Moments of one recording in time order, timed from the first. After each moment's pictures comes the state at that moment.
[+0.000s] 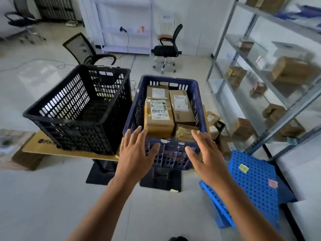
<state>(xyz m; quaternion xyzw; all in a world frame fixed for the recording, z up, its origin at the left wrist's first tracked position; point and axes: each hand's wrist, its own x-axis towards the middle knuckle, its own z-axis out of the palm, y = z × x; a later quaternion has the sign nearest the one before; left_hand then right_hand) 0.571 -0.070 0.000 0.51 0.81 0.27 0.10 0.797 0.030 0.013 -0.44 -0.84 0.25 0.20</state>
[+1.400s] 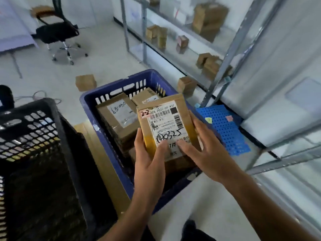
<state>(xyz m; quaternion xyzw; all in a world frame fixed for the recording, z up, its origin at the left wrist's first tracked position) 0.460 0.091 0.019 0.41 0.50 0.48 0.59 0.632 0.097 0.036 -0.60 -0.63 0.34 0.36</state>
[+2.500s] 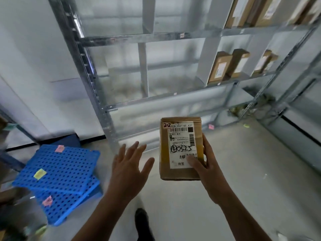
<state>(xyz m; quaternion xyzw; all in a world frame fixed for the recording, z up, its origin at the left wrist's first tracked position) 0.984 -0.238 -0.006 0.96 0.04 0.03 0.28 1.019 -0.486 -0.010 -0.70 -0.05 0.07 0.71</state>
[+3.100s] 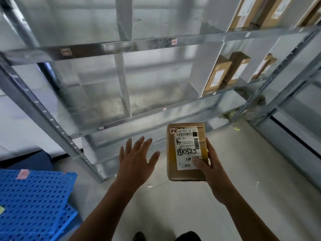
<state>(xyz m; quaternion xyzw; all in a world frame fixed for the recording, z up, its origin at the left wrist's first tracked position) 1.281 -0.255 -0.036 0.97 0.00 -0.05 0.24 1.267 -0.520 -0.038 -0.71 0.05 0.10 0.69</state>
